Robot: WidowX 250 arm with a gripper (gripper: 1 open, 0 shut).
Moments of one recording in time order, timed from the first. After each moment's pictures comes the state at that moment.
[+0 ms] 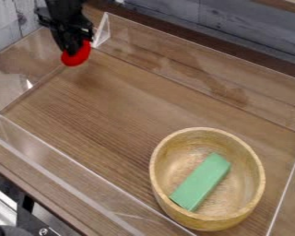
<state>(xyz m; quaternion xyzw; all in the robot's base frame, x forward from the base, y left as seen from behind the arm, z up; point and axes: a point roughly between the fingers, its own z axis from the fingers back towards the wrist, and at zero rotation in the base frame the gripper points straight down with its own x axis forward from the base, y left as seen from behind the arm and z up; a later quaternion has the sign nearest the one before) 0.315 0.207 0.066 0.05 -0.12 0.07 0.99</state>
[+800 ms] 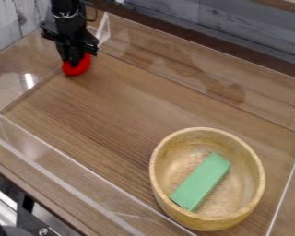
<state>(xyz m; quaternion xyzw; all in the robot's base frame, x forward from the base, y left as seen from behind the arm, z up) 0.327 0.209 0.039 0.09 -0.11 0.10 0.98</state>
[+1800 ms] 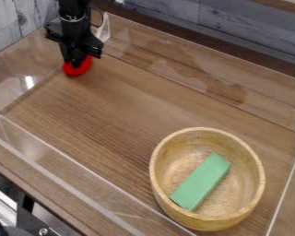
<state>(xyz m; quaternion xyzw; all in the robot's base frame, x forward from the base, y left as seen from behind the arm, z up) 0.325 0.210 0.025 0.11 -0.10 0.13 0.98</state>
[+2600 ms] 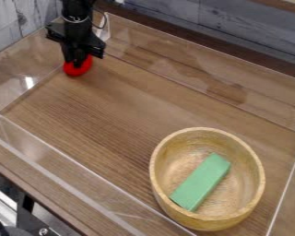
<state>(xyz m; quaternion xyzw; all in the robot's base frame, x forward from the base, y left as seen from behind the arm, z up) 0.325 0.209 0.021 0.12 -0.10 0.15 0.98</state>
